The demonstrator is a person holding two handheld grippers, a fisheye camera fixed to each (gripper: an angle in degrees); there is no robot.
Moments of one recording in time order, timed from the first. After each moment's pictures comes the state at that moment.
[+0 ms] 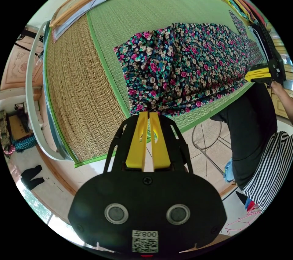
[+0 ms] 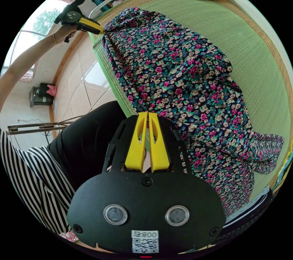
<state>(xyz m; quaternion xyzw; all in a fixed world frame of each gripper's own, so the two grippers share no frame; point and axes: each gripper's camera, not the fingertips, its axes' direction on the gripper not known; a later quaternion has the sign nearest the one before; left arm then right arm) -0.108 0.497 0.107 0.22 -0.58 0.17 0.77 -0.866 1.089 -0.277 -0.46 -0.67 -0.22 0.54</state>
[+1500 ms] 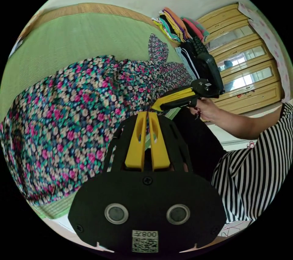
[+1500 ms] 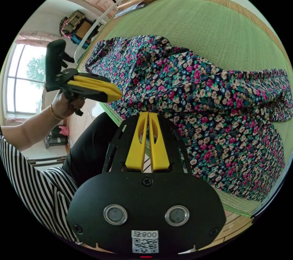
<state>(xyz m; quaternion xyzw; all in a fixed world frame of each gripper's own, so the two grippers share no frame) -0.084 0.285 0.248 0.23 -0.30 0.40 0.84 -0.724 1.145 -0.166 -0.51 -0.65 -0.03 0.56</state>
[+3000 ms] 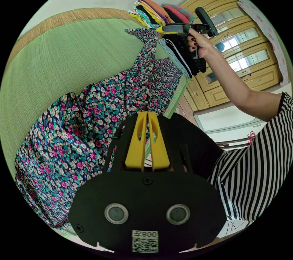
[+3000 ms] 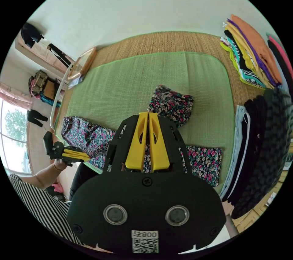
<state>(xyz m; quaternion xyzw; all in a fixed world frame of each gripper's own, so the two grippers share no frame) 0.065 0.174 0.379 0.16 -0.33 0.45 0.81 -0.419 1.125 0.039 -0.52 -0.47 0.13 0.70</state>
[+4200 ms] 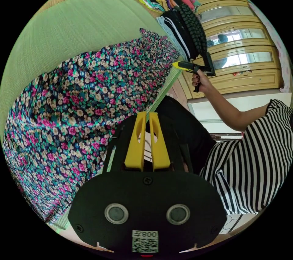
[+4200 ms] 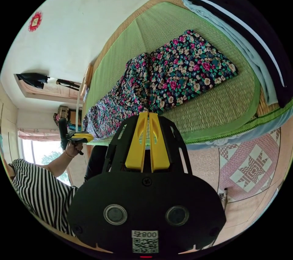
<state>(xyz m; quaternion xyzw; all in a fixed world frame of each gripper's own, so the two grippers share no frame) 0.168 0.130 0.488 0.08 -0.32 0.41 0.85 -0.245 1.358 -0.092 -0.55 -0.48 0.35 0.59</state>
